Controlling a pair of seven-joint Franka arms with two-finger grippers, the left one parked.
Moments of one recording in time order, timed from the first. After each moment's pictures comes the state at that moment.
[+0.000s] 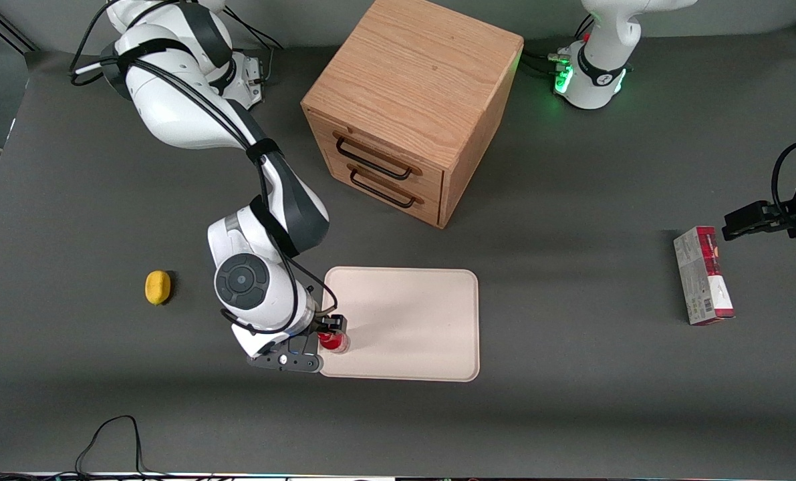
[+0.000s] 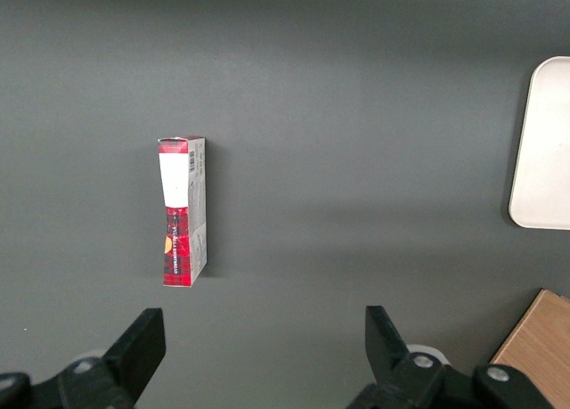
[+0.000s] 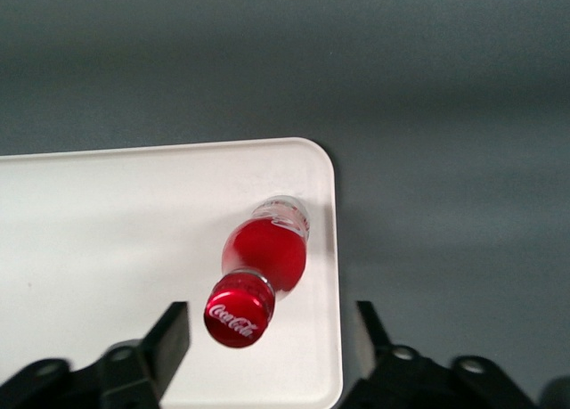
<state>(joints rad) 0.40 0.92 0.08 -0.90 -0.04 1.87 0.57</state>
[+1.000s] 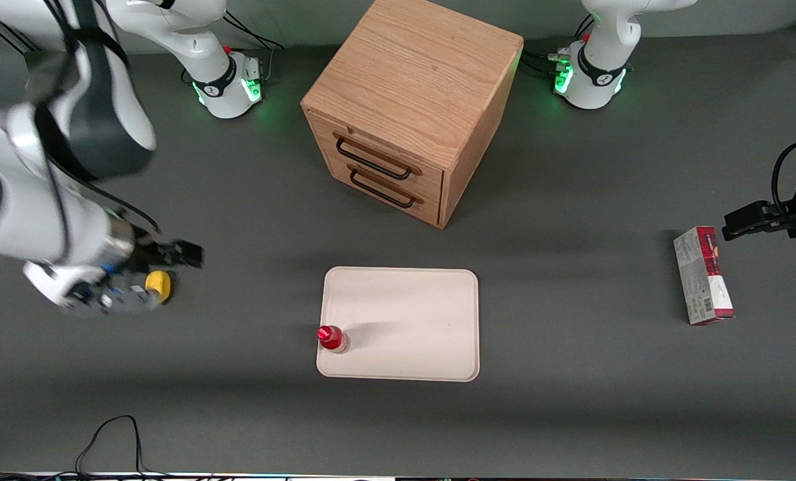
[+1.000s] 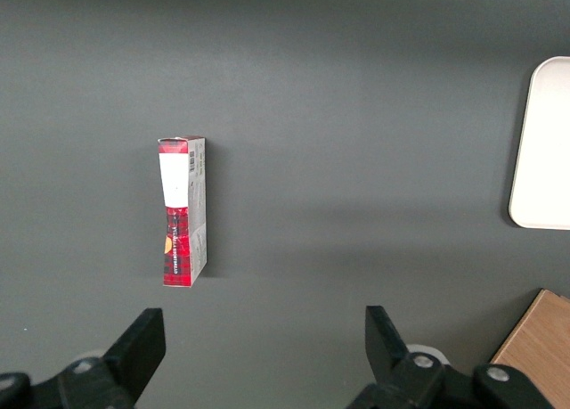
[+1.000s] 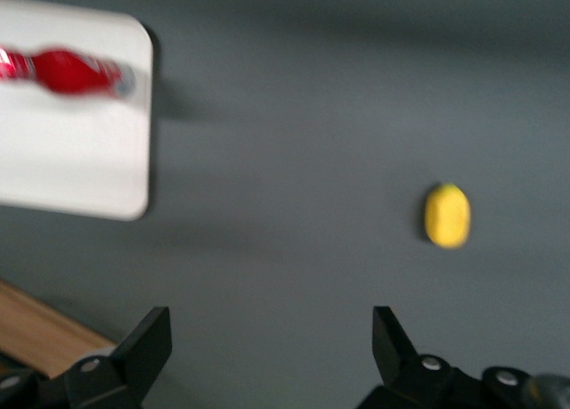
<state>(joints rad) 0.11 0.25 0.06 -1.47 -0.02 1.61 0.08</state>
